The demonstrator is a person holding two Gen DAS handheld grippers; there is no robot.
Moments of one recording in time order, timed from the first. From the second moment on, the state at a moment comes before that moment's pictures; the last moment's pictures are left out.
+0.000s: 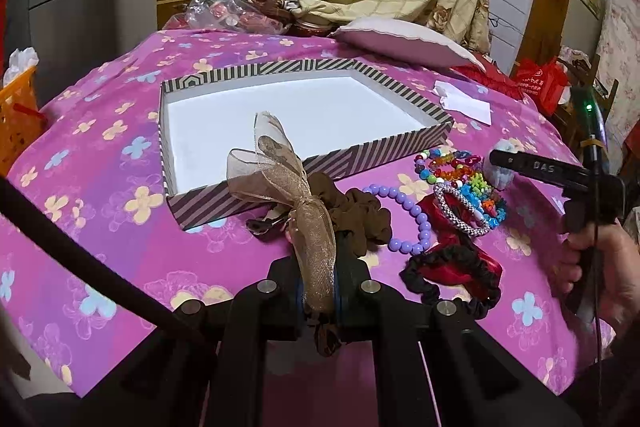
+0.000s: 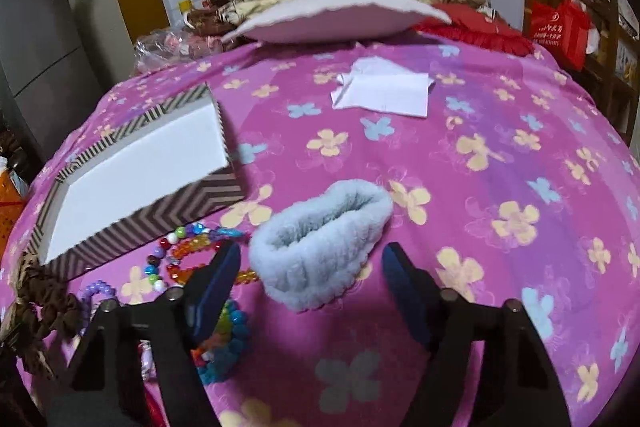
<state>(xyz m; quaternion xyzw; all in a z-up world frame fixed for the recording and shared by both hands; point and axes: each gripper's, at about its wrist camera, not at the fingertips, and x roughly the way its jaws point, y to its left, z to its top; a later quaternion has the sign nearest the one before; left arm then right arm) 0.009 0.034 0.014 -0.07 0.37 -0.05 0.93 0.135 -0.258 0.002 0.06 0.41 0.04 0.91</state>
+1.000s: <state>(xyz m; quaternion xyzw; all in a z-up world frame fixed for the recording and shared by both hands) 0.017 0.026 -0.013 -0.02 0.41 -0.01 0.91 0.124 -0.261 -0.005 0.05 0.41 0.04 0.91</state>
